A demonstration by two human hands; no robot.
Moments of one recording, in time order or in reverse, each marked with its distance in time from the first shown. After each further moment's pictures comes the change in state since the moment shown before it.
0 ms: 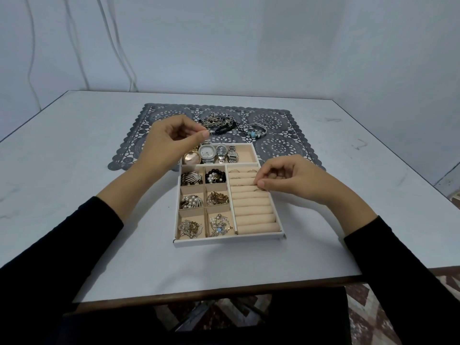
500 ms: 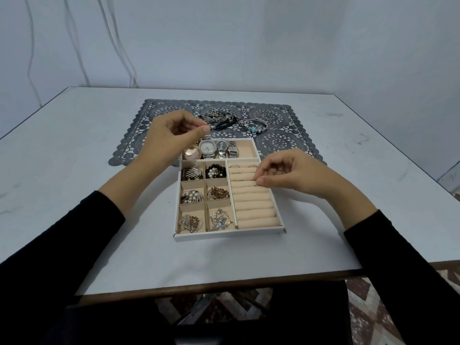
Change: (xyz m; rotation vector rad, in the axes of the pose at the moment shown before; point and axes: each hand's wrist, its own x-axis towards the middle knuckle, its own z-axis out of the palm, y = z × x) left_hand 0.000 0.000 0.002 0.012 -0.001 -0.008; right_hand 0.001 0.000 0.000 0.017 -0.027 0.032
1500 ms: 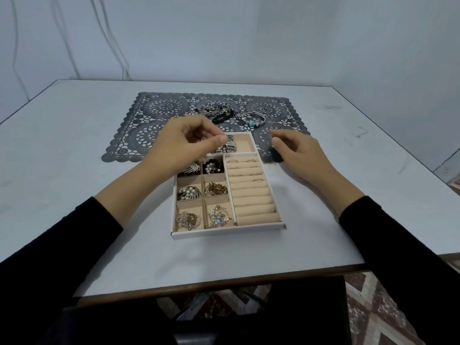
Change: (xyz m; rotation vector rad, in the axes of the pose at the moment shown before) left_hand -0.016 0.015 0.018 0.025 -0.166 0.006; right_hand 0.021 0.033 -0.007 -0.290 0.587 0.095
